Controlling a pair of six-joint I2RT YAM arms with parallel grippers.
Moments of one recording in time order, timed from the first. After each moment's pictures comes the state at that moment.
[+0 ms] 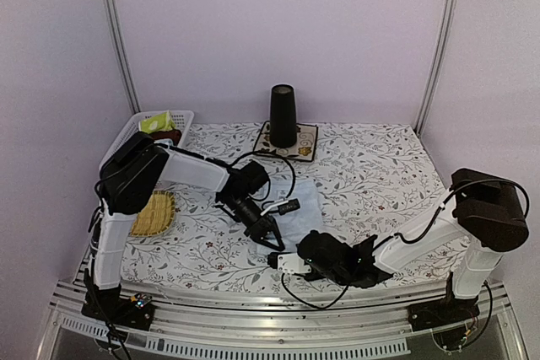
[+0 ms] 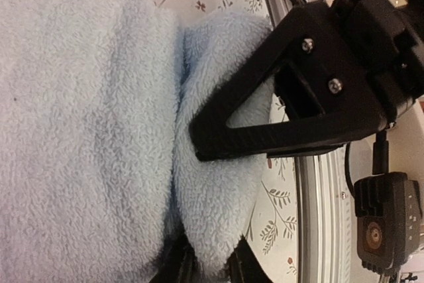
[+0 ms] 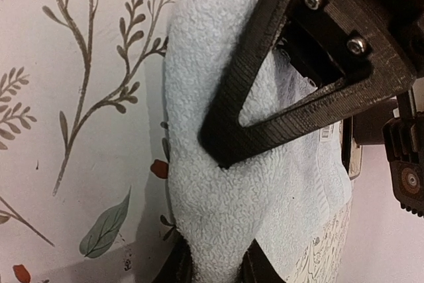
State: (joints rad) left arm -0.76 2.24 1.45 -0.58 0.96 0.46; right arm 1.27 1.79 0.71 0.28 0.56 -0.70
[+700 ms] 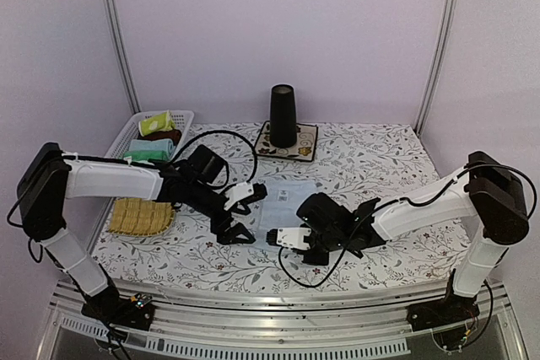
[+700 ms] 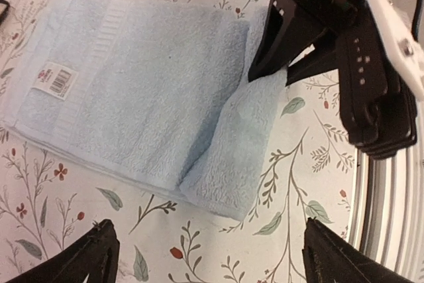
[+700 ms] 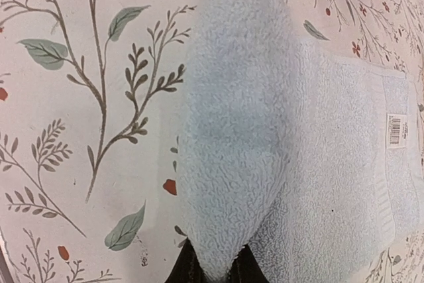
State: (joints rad) left arm -0.74 1.67 1.01 -0.34 0.51 0.45; right arm 1.10 1.75 0.90 -0.10 0.12 -0.51
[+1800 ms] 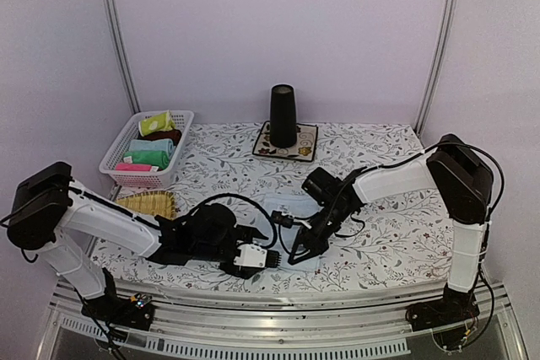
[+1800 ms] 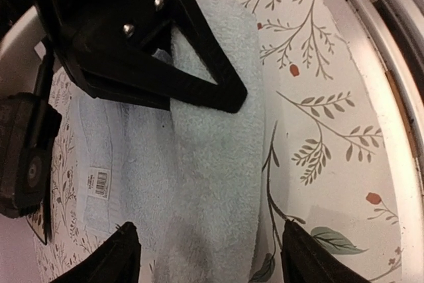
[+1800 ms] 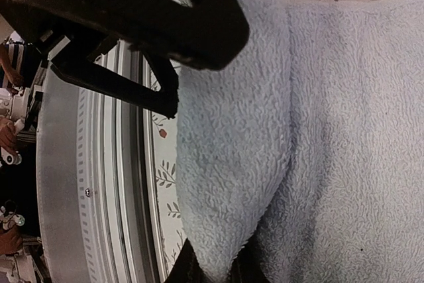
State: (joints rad) left arm -1.11 1.57 0.61 0.27 0.01 0.83; right arm 0.83 1.99 1.18 -0.49 -0.82 -0.30
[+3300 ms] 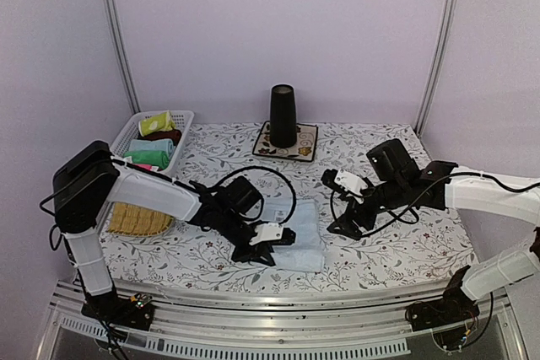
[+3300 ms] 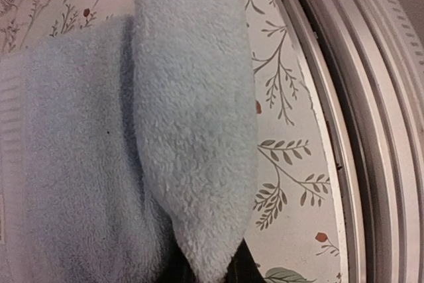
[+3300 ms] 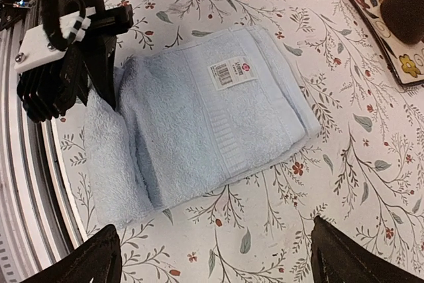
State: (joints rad) left arm -0.94 1.86 1.01 -0.21 0.51 0.64; right arm 0.75 1.34 0.89 -0.42 -0.26 -0.32
